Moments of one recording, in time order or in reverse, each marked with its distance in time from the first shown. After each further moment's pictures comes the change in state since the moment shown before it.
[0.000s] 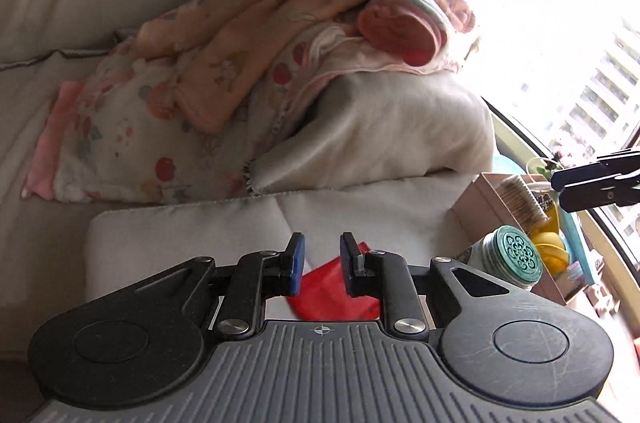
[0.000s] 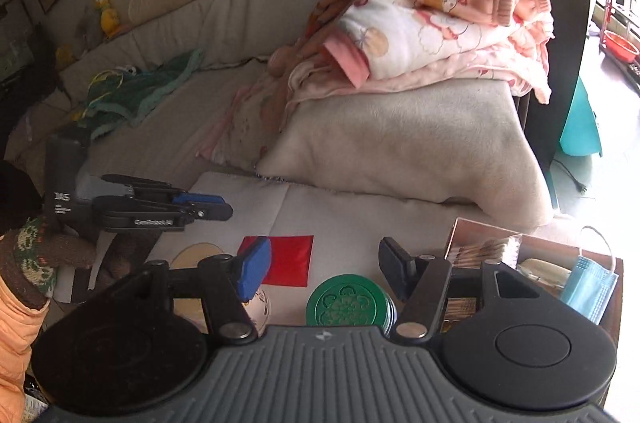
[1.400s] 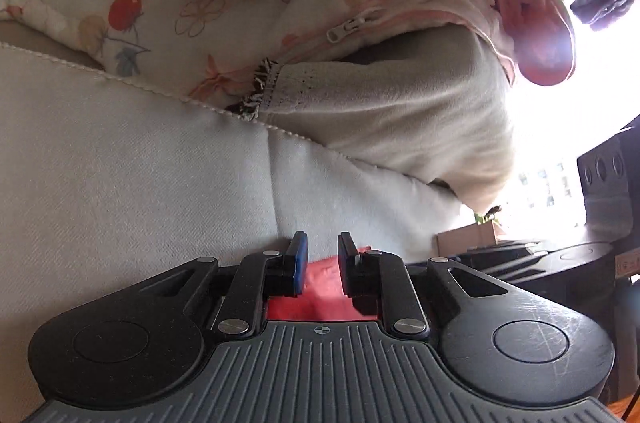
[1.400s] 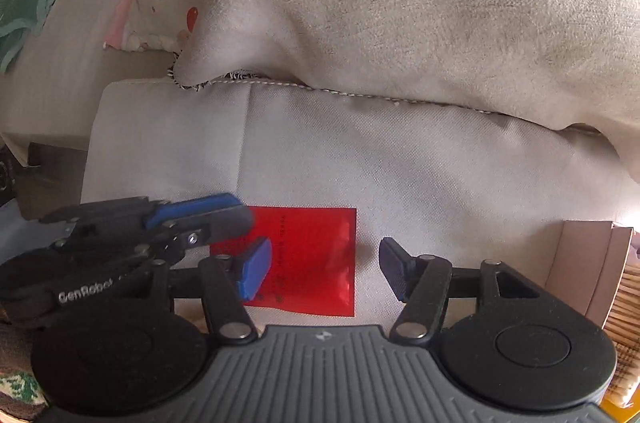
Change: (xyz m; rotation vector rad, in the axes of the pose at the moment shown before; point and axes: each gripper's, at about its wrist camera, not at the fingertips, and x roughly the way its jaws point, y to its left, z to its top) left arm 0.116 0.052 0.005 -0.467 0.210 -0.254; right arm 0.216 0.017 0.050 0.173 0.571 -0.091
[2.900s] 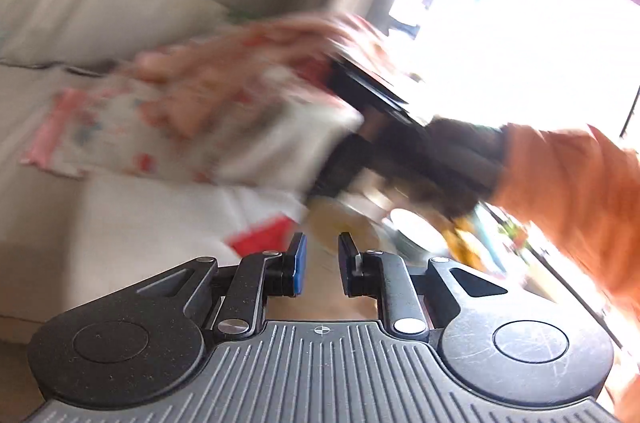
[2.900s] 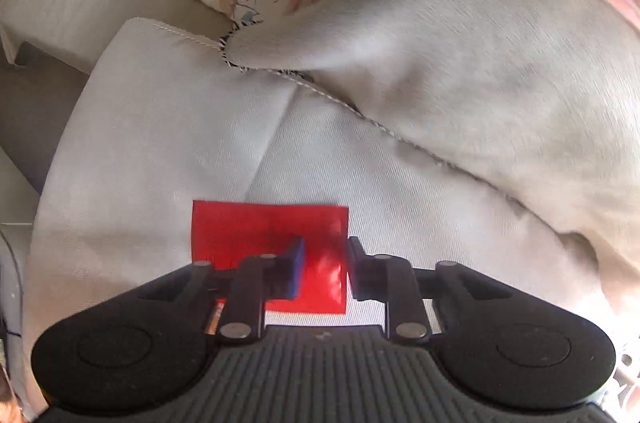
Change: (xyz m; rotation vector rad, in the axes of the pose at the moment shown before) left arm -0.145 -0.087 -0.170 0.492 -0.348 0.028; right arm -0.023 0.035 0.000 -0.331 0.016 -0.124
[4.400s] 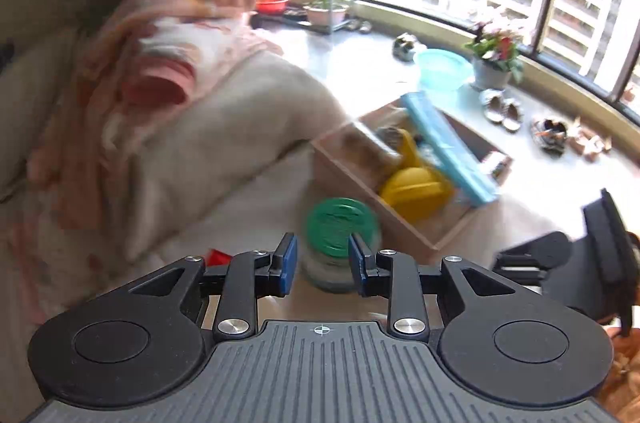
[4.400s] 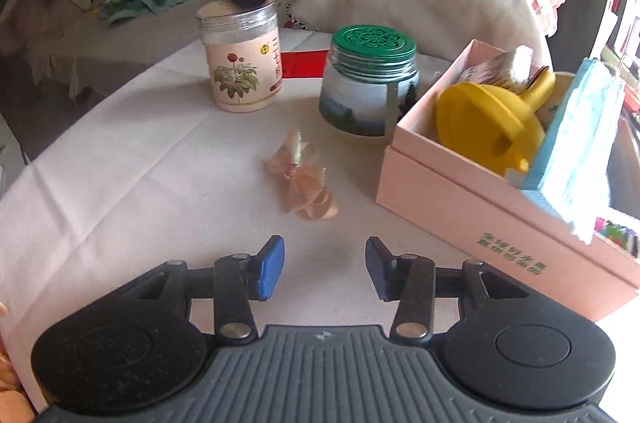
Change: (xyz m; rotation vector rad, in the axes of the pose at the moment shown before) left arm 0.115 -0.128 0.107 0.526 0.421 0.133; right arm 0.016 0.004 -0.346 -0.002 -0.632 0.043
